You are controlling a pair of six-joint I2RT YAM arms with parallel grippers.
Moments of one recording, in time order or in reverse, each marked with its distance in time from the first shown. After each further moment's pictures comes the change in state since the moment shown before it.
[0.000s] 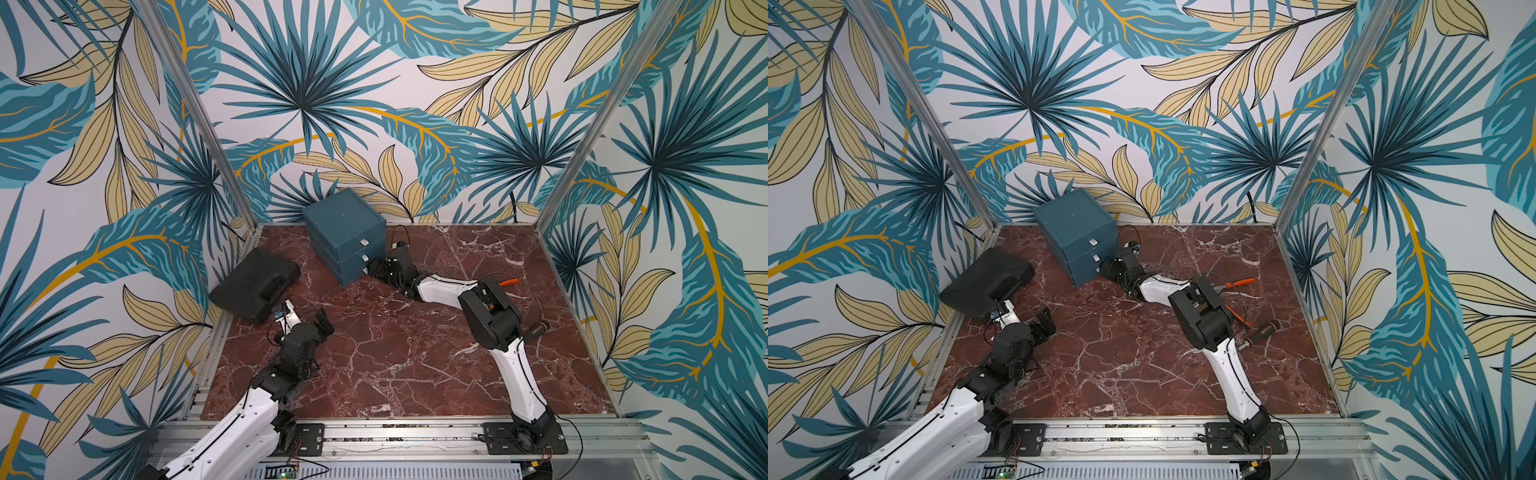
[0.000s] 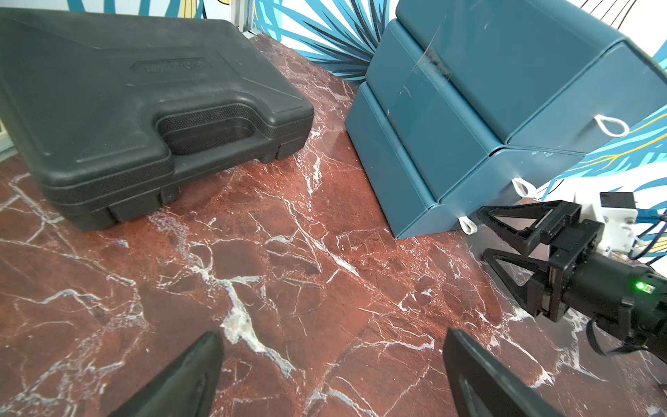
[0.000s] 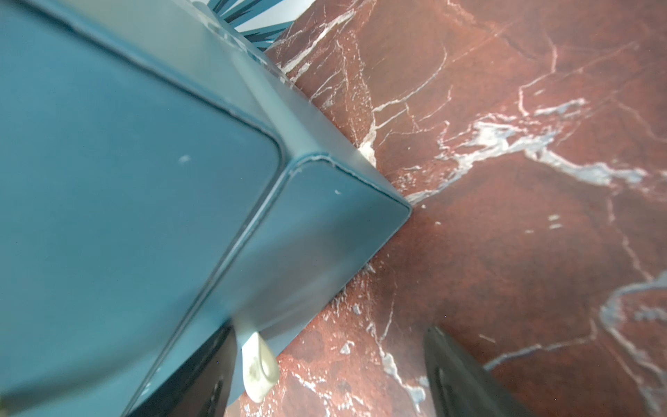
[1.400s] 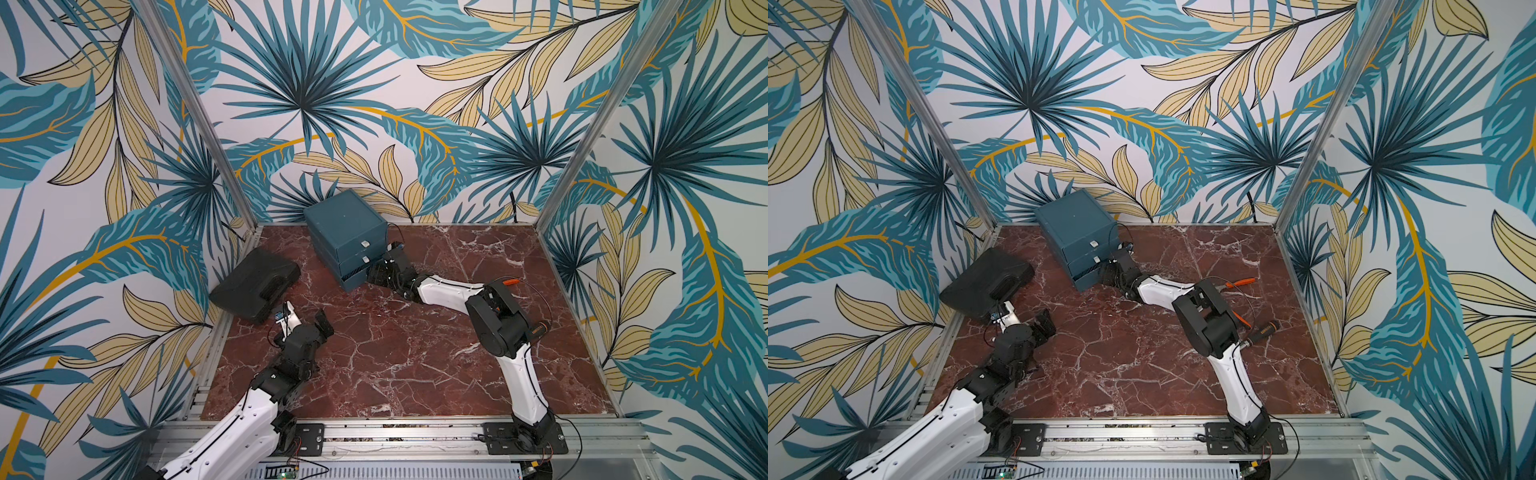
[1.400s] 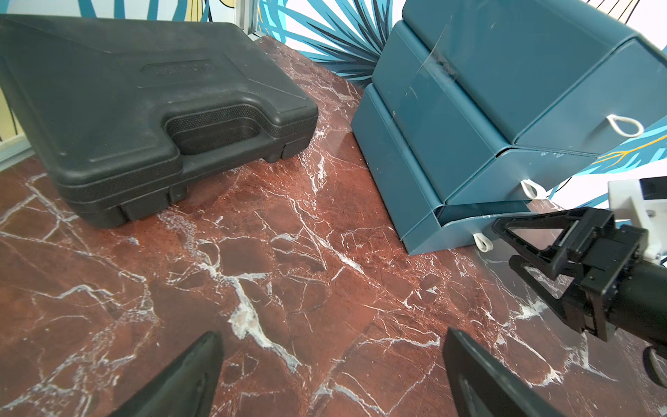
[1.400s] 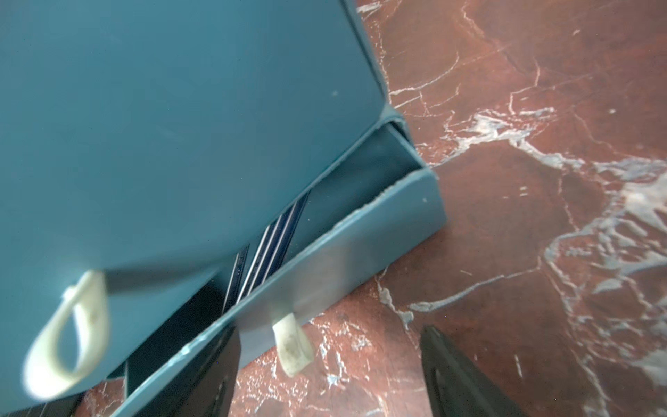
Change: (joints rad) left arm -0.021 -0.010 0.000 -0.023 -0.034 -0.003; right arm 0.042 -0.088 -0.031 -0.134 0.066 -0.150
